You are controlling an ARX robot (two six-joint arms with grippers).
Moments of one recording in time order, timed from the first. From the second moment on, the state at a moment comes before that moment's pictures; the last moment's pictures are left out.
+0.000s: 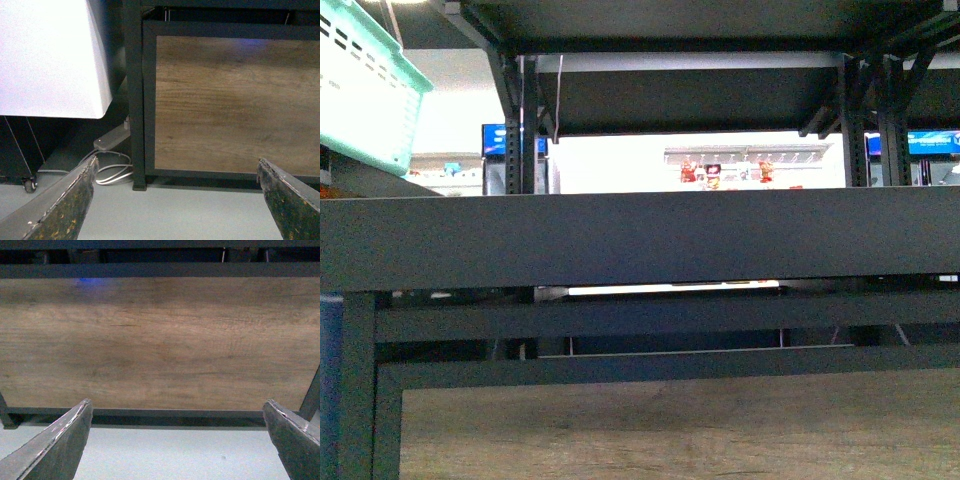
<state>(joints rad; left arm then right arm) 0.00 0.00 0.01 -0.01 0.00 0.00 0.00 0.00 0.02 0.00 0.00 0.00</state>
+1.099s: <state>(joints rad) 0.00 0.00 0.01 -0.01 0.00 0.00 0.00 0.00 0.02 0.00 0.00 0.00</state>
